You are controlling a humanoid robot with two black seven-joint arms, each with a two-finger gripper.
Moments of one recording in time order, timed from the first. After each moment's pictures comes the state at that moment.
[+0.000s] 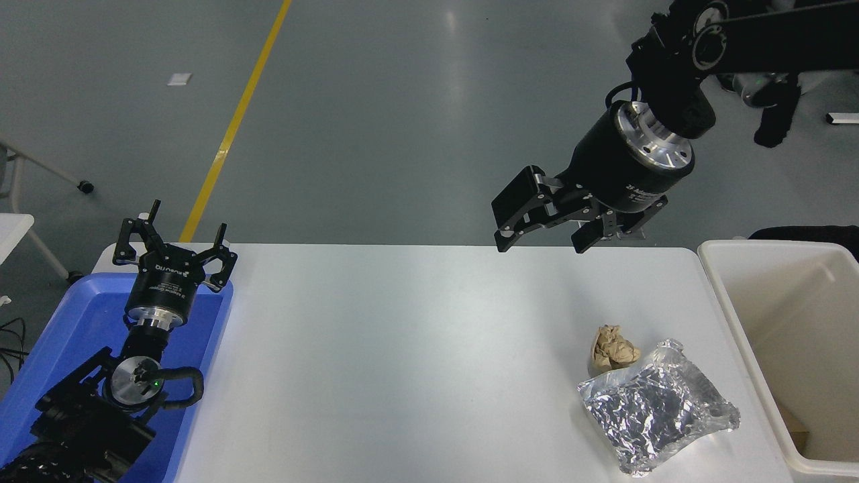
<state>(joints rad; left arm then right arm) -0.53 0.24 -0.99 -0.46 -0.11 -0.69 -0.40 2.42 -0.26 -1.13 1.48 -0.02 0.78 0.08</state>
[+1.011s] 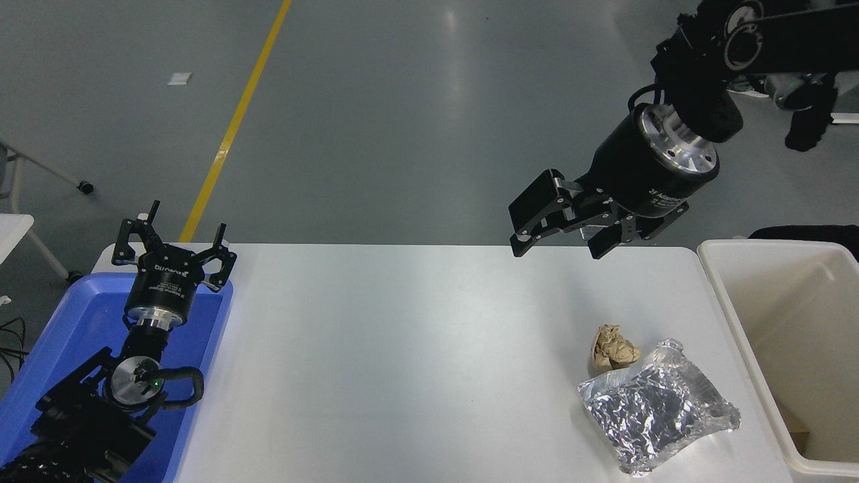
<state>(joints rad) -0.53 0.24 -0.99 -0.46 -0.12 -0.69 -0.40 2.36 -0.28 -1.15 1.49 -0.07 0.79 0.08</state>
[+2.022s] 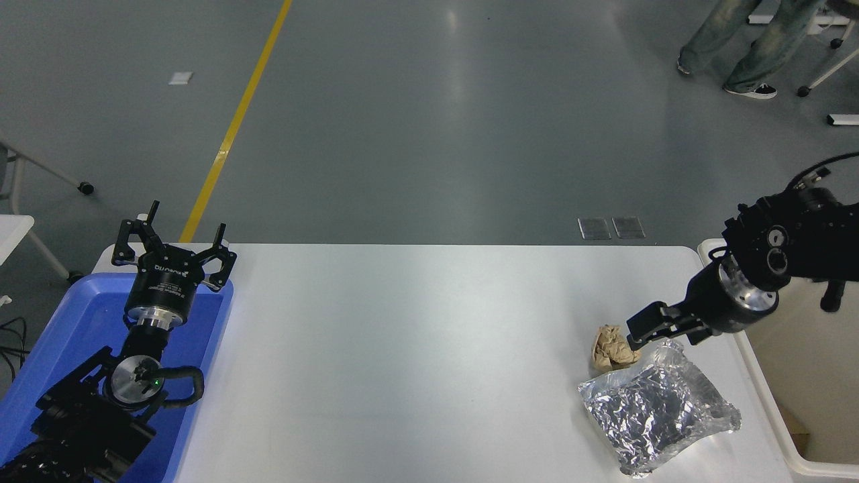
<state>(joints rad) -0.53 0.24 -0.99 -0.46 -0.11 -0.69 -0.40 1.48 -0.60 -0.95 1.16 -0.83 0.42 0.14</state>
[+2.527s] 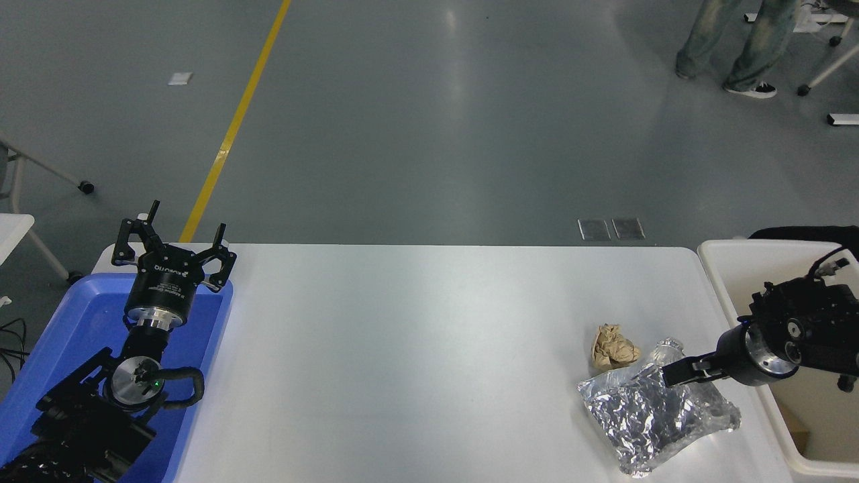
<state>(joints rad) -0.53 0.24 -0.99 -0.46 -0.11 -0.69 -0.40 1.13 -0.61 -0.82 0.92 -0.98 0.25 0.17</state>
